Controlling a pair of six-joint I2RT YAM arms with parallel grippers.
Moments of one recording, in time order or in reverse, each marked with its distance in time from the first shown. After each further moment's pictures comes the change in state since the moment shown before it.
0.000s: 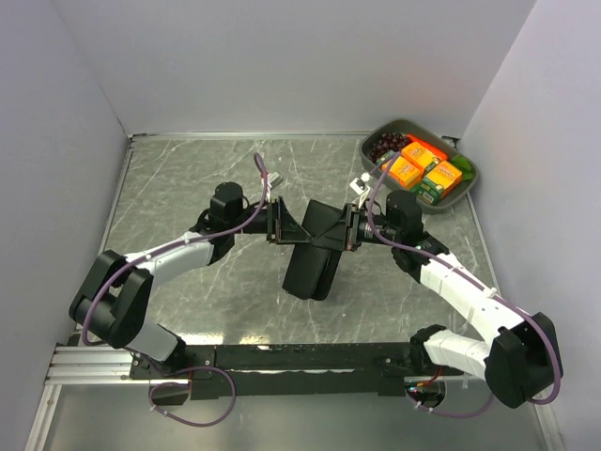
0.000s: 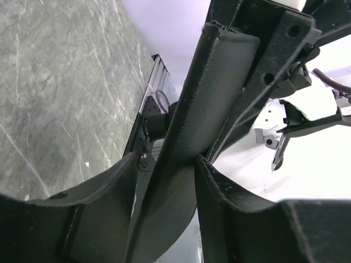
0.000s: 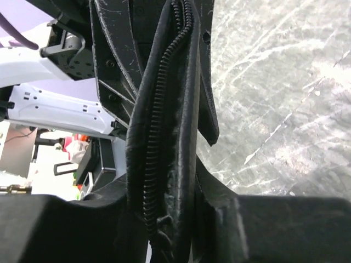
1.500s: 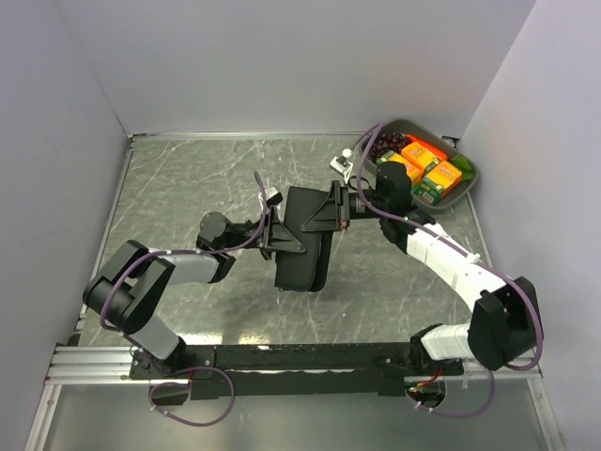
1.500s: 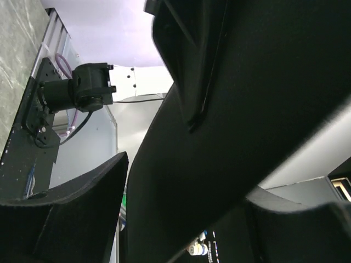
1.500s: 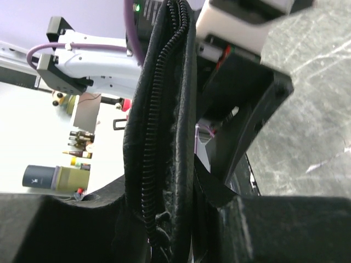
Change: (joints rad) left arm -0.022 0.103 -0.219 0.832 0.126 -0.758; right arm -0.007 0.214 0.237 0.063 -0.298 0.166
